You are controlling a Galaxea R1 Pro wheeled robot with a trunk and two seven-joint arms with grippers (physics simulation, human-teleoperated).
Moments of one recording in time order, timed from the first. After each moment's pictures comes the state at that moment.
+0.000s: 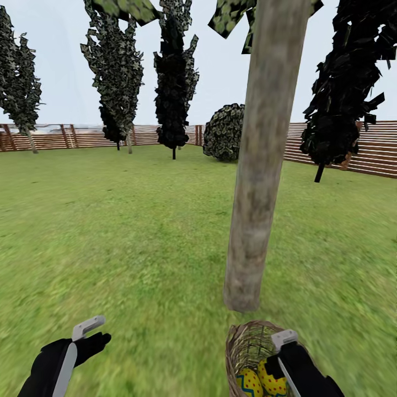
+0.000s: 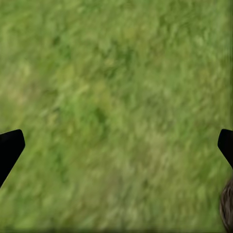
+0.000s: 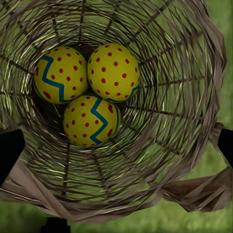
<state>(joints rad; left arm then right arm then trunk) -0.26 0.01 0.38 -1.20 0.14 0.81 0.05 -0.32 -0.06 0.12 -0.93 0.15 0.82 -0.02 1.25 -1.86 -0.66</state>
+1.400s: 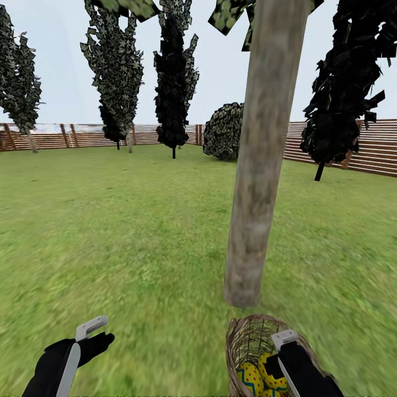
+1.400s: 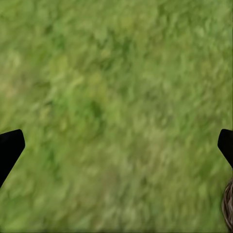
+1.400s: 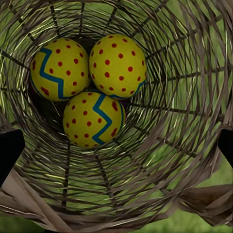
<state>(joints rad) -0.26 -0.01 0.38 -1.20 0.14 0.81 0.05 -0.32 -0.06 0.12 -0.93 0.15 0.83 -0.02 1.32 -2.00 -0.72</state>
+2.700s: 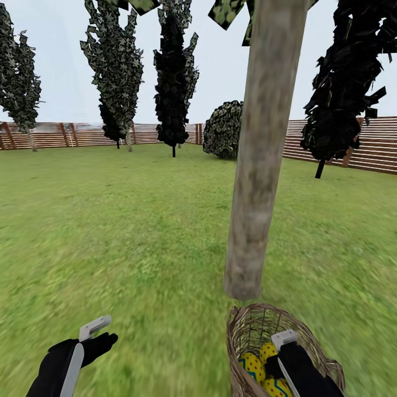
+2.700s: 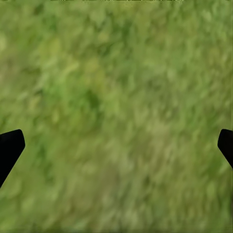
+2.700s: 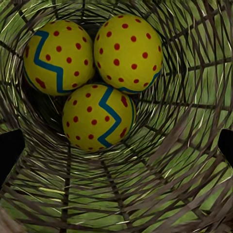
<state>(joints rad) -0.26 -0.03 0.38 -1.20 0.13 0.81 0.05 -0.32 -0.06 0.12 -0.93 0.15 0.83 -0.02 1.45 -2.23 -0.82</state>
